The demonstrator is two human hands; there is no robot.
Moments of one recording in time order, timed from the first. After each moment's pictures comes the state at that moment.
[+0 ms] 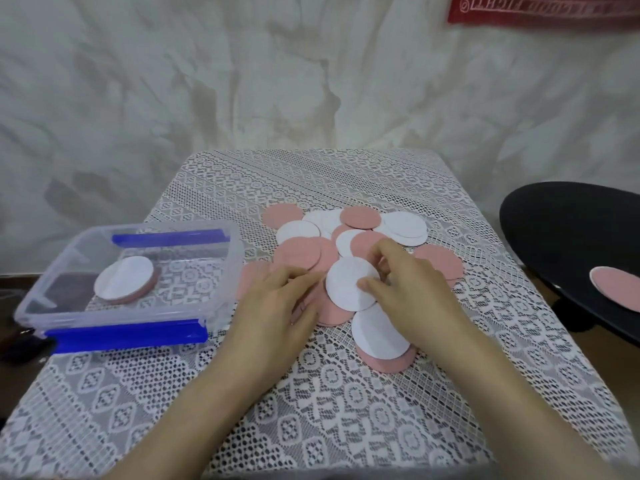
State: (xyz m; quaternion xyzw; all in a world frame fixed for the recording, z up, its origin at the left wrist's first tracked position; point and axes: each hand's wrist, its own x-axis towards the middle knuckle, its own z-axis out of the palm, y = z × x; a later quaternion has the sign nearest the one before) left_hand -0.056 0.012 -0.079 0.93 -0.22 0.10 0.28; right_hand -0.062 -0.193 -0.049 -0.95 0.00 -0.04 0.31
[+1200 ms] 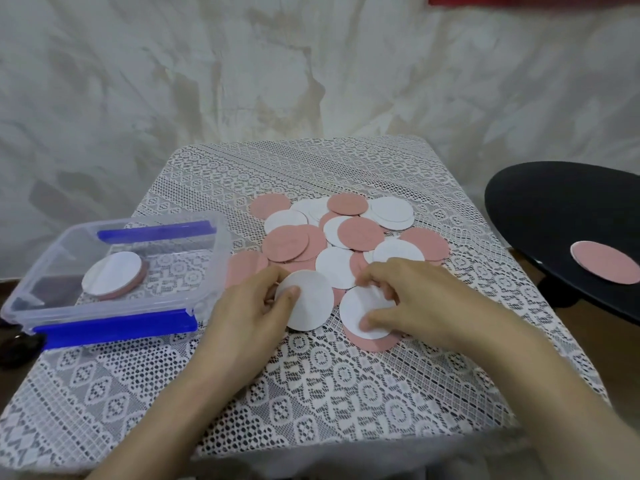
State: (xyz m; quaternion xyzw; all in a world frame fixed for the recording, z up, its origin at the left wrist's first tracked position) left_hand -0.078 0.023 -0.066 0.90 -0.11 0.04 0.41; right_hand -0.086 -0.215 -0.034 -0.97 -0.07 0.11 0.21
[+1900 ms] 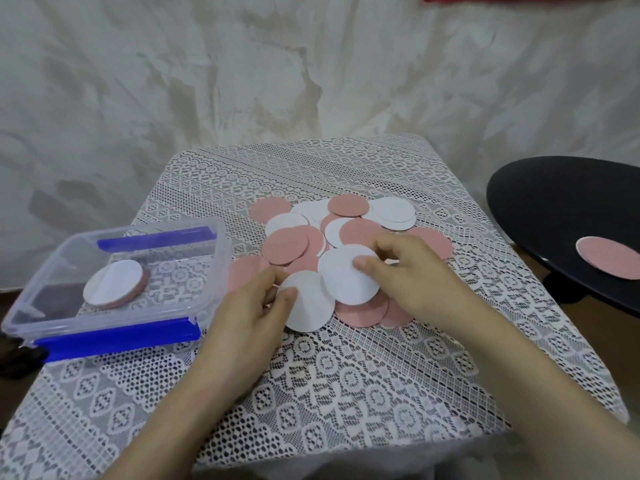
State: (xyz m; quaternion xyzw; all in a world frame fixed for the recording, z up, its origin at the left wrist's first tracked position) left_hand -0.076 0.022 -0.066 0.88 -0.13 -0.01 0.47; right_hand -0.064 -0.206 -0.052 -0.87 -0.02 -0.01 0.49
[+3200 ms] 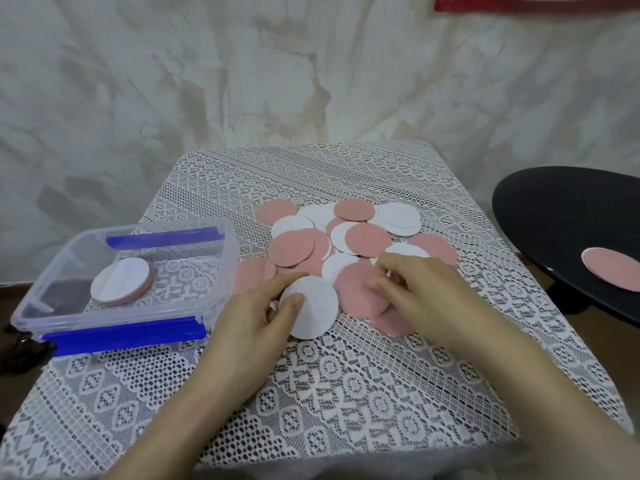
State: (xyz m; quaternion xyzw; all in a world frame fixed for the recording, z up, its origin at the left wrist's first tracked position) left_hand -0.082 0.027 -0.064 0.87 -0.12 0.00 0.48; right_hand -0.077 -0.218 -0.054 -0.96 -0.08 -0.03 0.26
